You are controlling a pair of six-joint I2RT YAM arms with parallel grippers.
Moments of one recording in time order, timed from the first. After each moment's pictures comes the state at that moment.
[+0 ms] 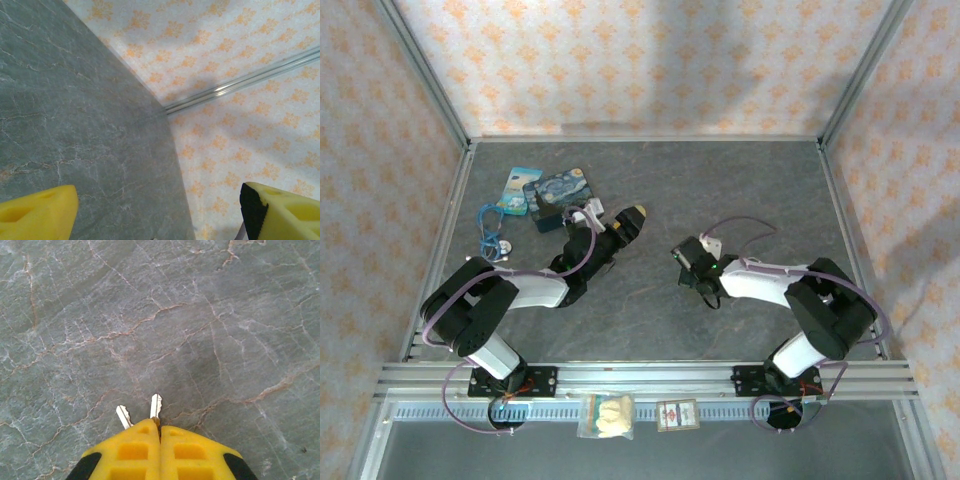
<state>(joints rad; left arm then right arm) -0.61 1.58 0.56 0.93 -0.06 -1.13 0.71 1.56 0.70 -0.31 0.29 0.88</state>
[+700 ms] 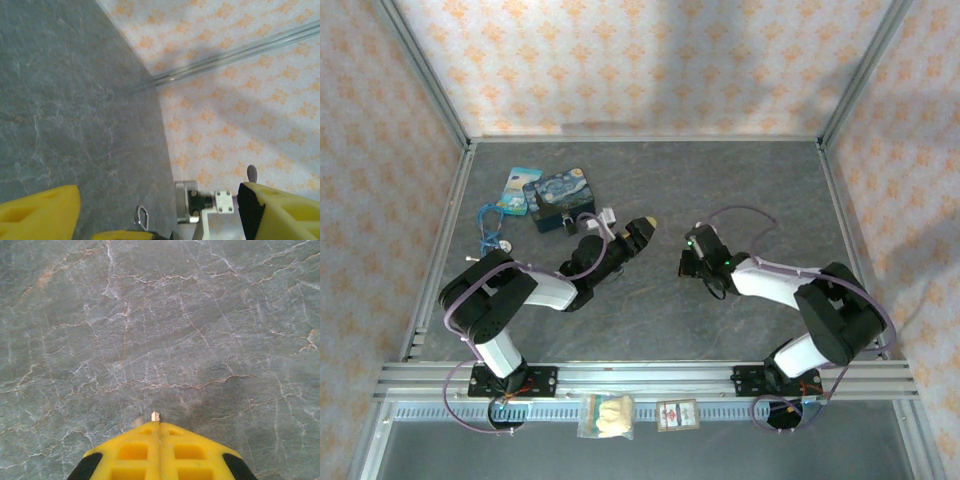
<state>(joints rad) -0.67 1.70 0.55 1.06 0.02 -1.23 0.61 1.48 0.66 -0.09 0.08 0.61</state>
